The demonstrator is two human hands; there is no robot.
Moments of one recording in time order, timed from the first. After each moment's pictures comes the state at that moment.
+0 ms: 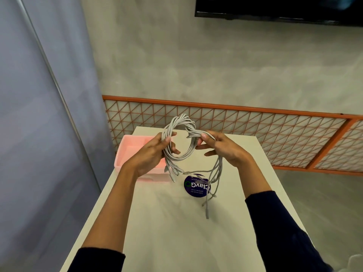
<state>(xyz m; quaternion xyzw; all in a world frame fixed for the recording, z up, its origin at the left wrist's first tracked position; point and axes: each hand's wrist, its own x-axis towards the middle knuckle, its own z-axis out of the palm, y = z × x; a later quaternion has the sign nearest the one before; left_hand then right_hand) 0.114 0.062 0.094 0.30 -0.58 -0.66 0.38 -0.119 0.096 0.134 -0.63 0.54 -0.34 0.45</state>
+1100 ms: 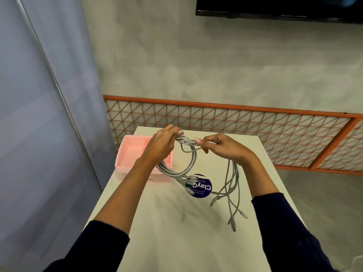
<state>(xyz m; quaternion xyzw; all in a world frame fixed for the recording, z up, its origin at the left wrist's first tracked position) 0.085 0.031 0.098 0.42 -0.84 -0.11 0.34 -0.121 0.100 0.146 -0.72 0.59 -0.22 0.30</state>
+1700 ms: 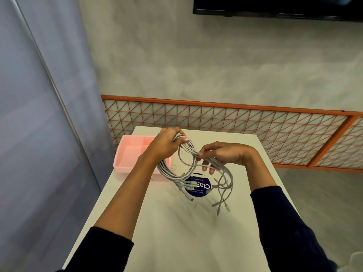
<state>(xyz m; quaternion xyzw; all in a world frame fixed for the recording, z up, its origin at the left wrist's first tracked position) 0.072 0.039 0.112 0.47 -0.79 -0.25 0.28 -0.128 0.099 0.145 -0.64 0.56 -0.09 0.51</state>
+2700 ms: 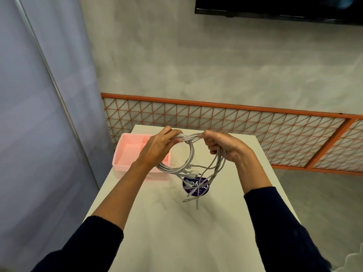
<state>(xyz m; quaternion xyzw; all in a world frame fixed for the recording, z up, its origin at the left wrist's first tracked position) 0.091 0.041 0.086 0.39 -0.85 -0.12 0.34 -0.119 0.084 0.141 -0.49 0.58 -0.34 0.55</state>
